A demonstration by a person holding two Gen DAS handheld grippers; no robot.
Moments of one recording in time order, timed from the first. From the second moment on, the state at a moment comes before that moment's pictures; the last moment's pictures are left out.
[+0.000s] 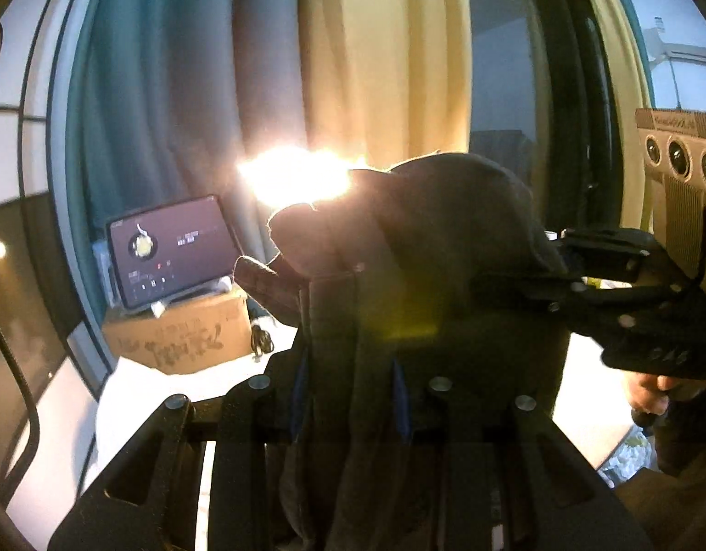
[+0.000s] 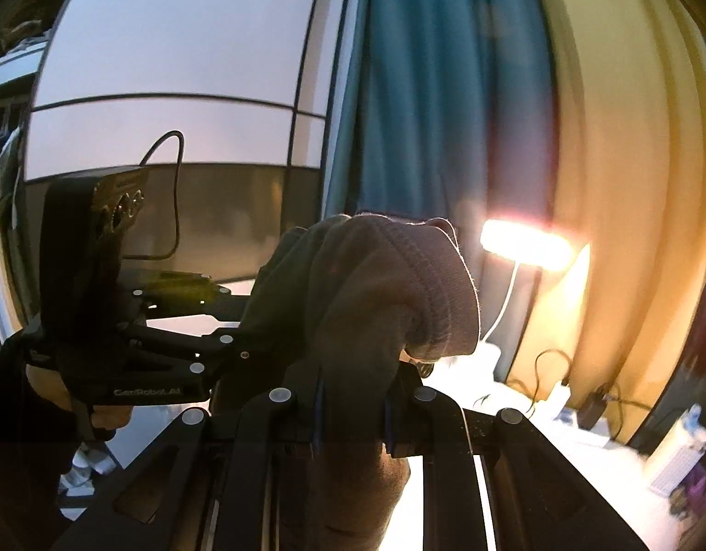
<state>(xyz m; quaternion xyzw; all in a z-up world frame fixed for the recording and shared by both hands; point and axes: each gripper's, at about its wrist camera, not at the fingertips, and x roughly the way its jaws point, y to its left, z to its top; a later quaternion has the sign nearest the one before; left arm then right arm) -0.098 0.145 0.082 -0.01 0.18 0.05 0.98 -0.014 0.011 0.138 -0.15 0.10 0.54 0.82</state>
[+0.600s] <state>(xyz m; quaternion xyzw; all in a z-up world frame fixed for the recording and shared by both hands) -0.012 0.182 0.015 -0.05 0.26 0.03 0.96 0.089 0.058 0.065 -0.14 0.22 0.50 0.83</state>
